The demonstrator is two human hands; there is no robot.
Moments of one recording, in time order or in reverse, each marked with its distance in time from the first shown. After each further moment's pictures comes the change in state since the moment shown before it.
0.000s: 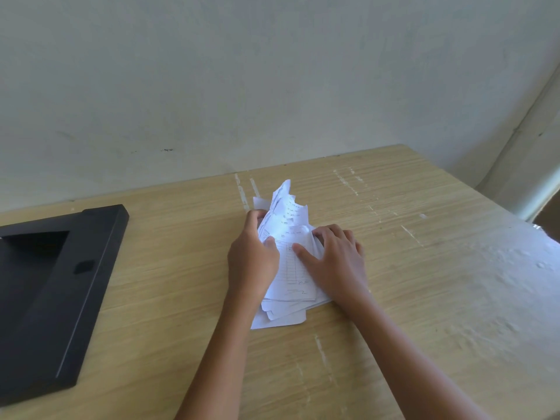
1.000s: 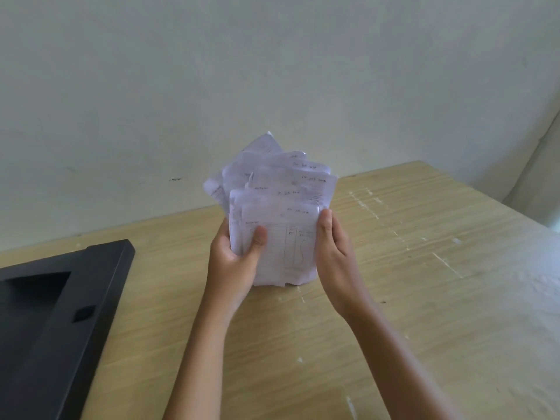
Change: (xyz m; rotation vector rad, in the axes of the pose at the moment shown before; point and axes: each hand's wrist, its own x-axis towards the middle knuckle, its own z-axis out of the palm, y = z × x) left_hand 0.053 -0.019 -0.035 -0.688 0.003 0.148; right_hand 0.036 -0.073 -0.017 1.120 0.007 0.020
